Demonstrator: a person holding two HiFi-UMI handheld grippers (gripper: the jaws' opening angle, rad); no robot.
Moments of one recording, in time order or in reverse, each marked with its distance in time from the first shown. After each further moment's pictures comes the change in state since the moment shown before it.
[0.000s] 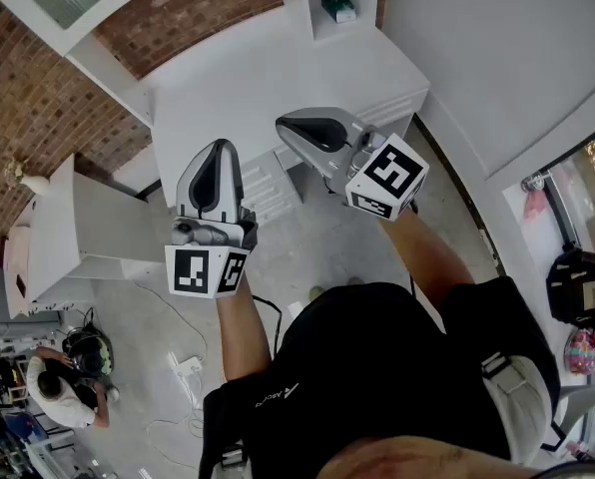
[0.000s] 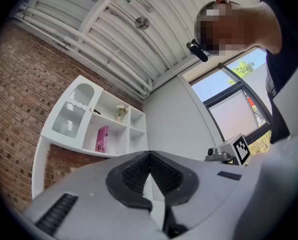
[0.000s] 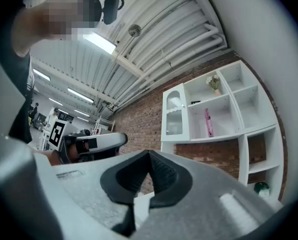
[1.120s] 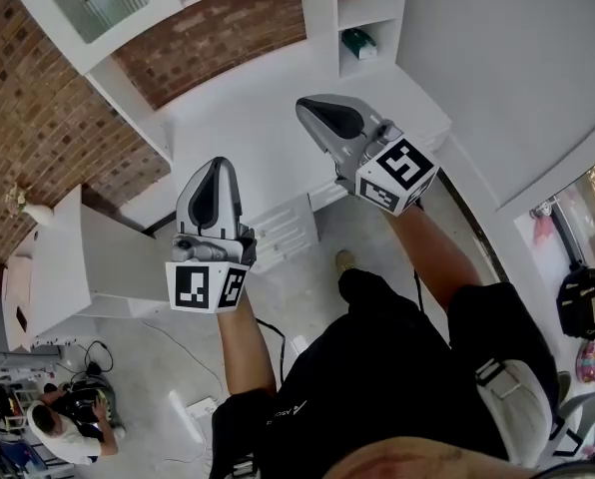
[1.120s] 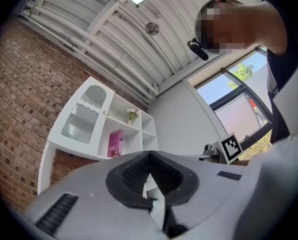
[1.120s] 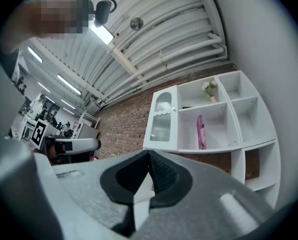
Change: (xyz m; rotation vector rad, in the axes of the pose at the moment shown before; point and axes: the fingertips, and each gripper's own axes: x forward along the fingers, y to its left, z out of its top) left arm 0.000 0.147 0.003 0.006 -0.051 0.007; right arm 0.129 -0.064 0.006 -0.084 -0.046 -0.169
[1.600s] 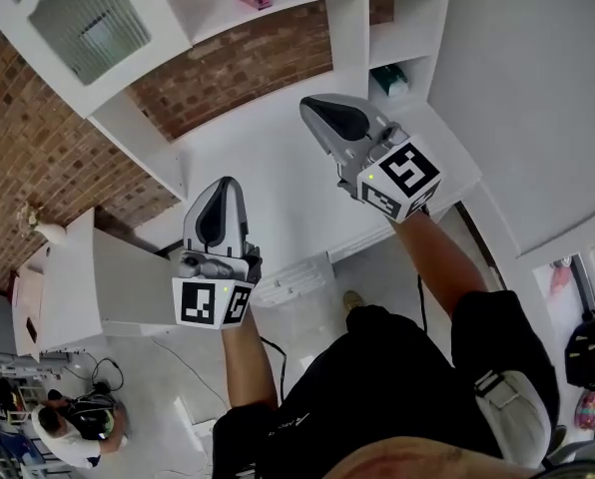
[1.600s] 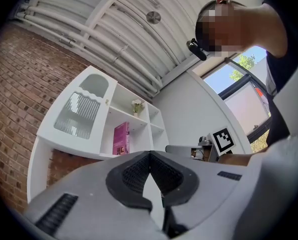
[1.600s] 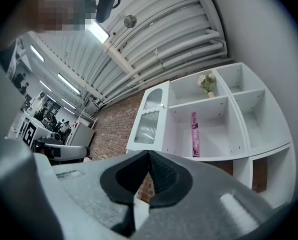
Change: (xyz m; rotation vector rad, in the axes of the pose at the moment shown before) left arm 0.118 0.083 -0.051 0.044 0.030 0.043; right arm 0.115 -0.130 -0.016 -0.023 -0.037 0.014
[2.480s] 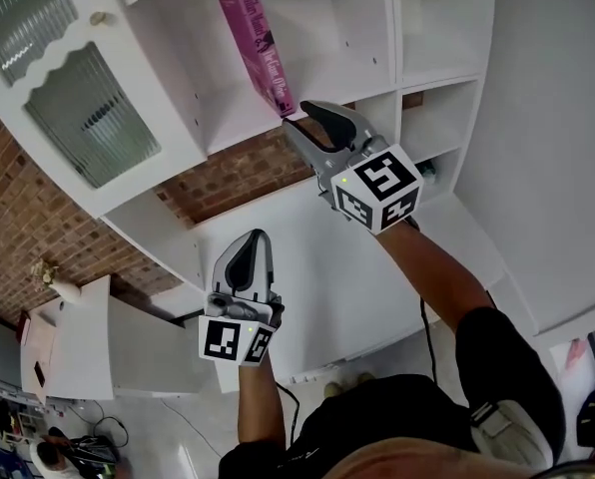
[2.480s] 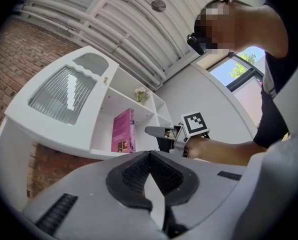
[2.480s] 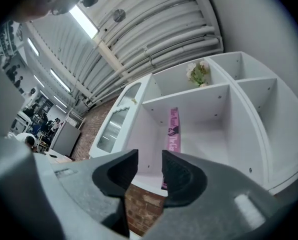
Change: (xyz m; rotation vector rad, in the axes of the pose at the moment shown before) left arm 0.156 0.064 -0.054 -0.003 0.017 -0.018; right arm 0.158 -0.168 0.011 -0.020 -0.039 -0.075
